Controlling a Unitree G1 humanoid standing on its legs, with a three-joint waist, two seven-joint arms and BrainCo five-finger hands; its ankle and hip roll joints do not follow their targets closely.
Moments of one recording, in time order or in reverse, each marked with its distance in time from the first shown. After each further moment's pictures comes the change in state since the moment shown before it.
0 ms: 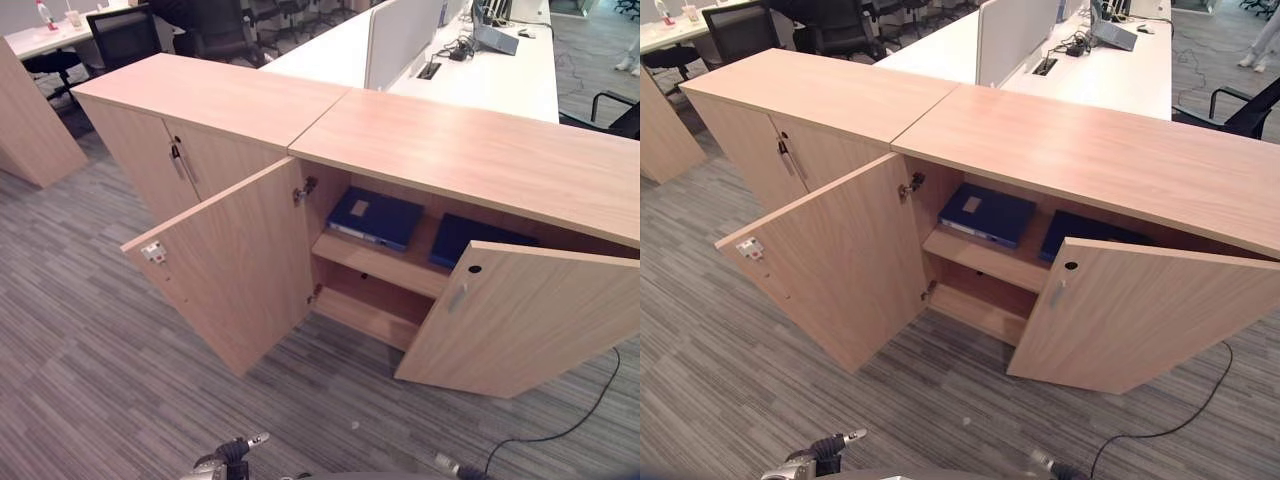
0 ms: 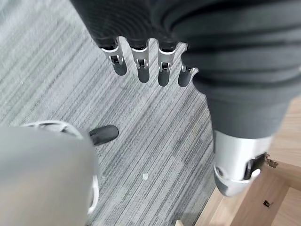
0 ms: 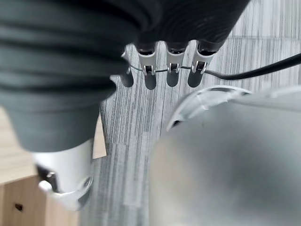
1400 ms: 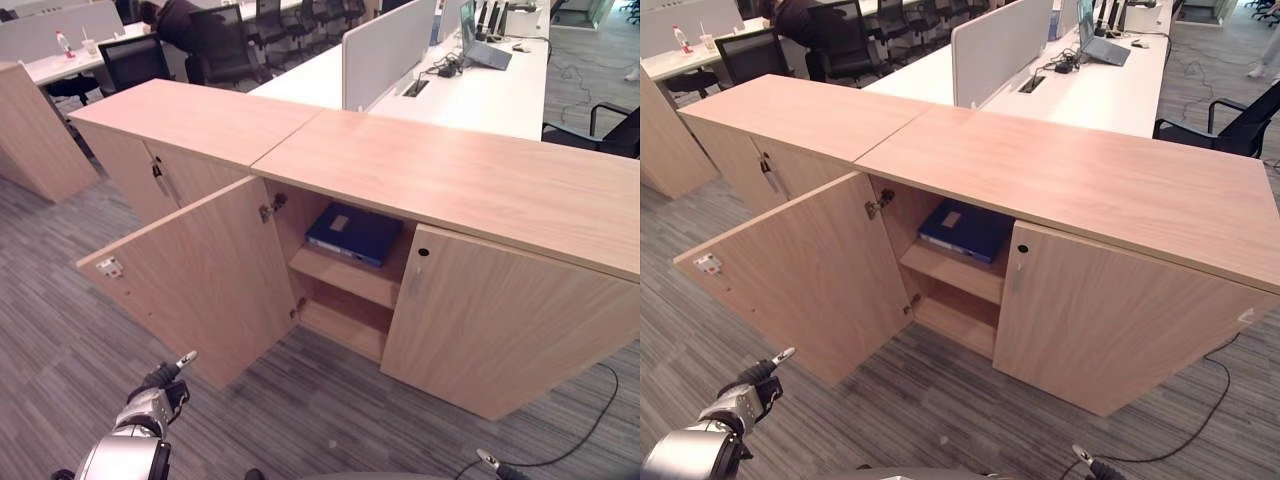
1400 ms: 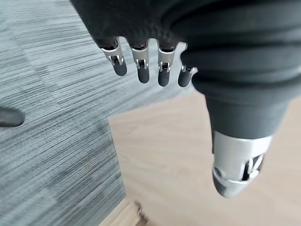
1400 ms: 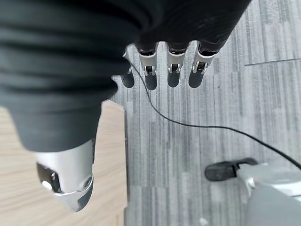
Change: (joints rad) left arm -0.249 0.284 0.200 0.104 -0.272 -0.014 0.075; right arm 0.049 -0.157 -0.033 0.038 0.070 -0.021 0.002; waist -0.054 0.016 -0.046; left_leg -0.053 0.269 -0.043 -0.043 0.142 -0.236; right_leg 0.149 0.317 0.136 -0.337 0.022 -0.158
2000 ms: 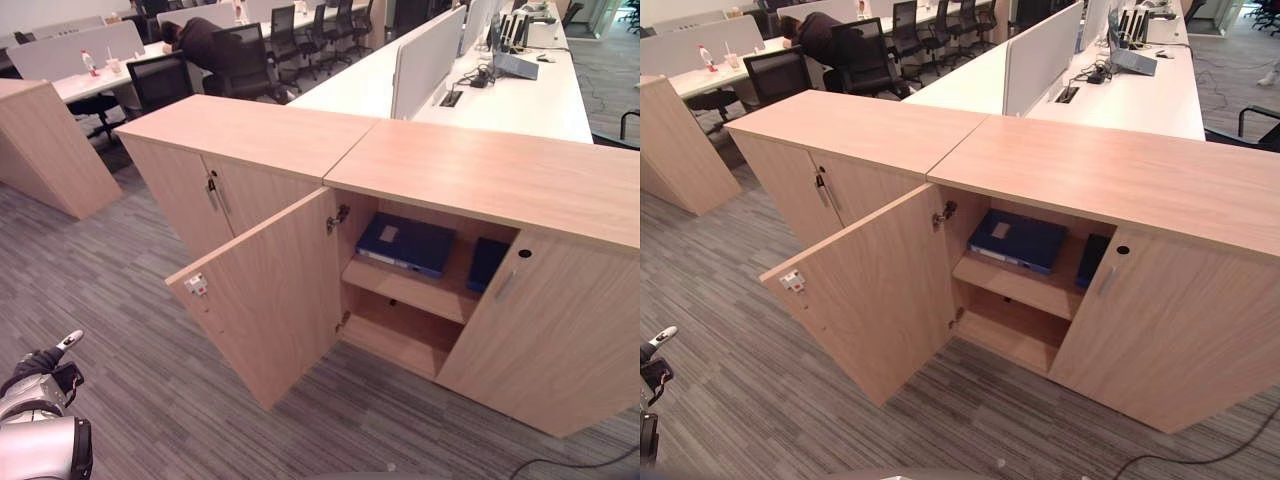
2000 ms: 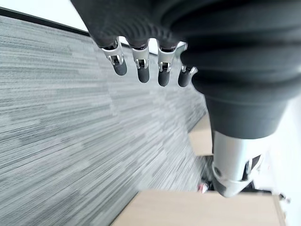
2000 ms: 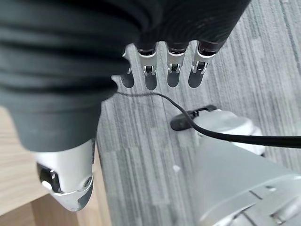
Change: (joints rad) left arm -0.087 0.366 0.006 0.018 0.044 0.013 -0.025; right arm 0.061 0.020 -0.135 -0.003 0.003 0.027 0.077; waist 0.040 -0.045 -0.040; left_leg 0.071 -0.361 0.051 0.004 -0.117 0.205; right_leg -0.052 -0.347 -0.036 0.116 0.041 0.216
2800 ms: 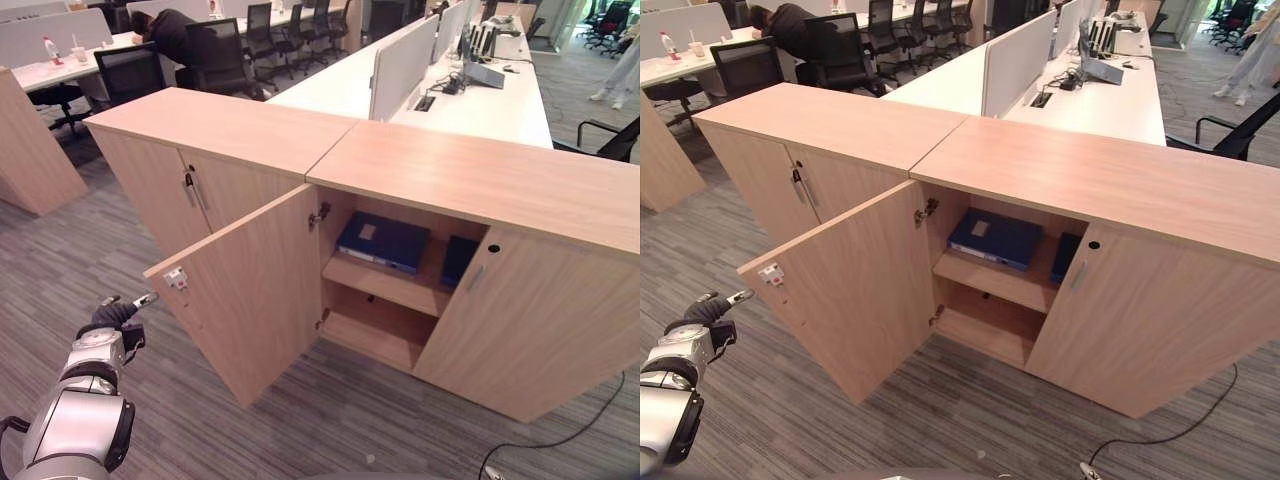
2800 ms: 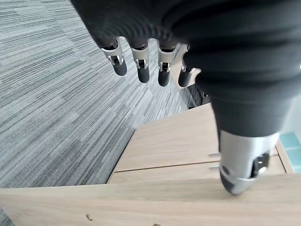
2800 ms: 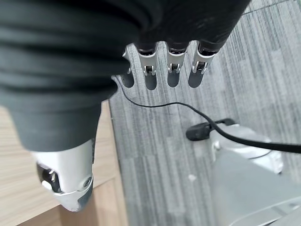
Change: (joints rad) left arm -0.133 -0.129 -0.224 -0.095 0.086 -0.012 0.016; right arm -0.009 -0.001 0.051 -0.078 -0.004 -0.009 0.001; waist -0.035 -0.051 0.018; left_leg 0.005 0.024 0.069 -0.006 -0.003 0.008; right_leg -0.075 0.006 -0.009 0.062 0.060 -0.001
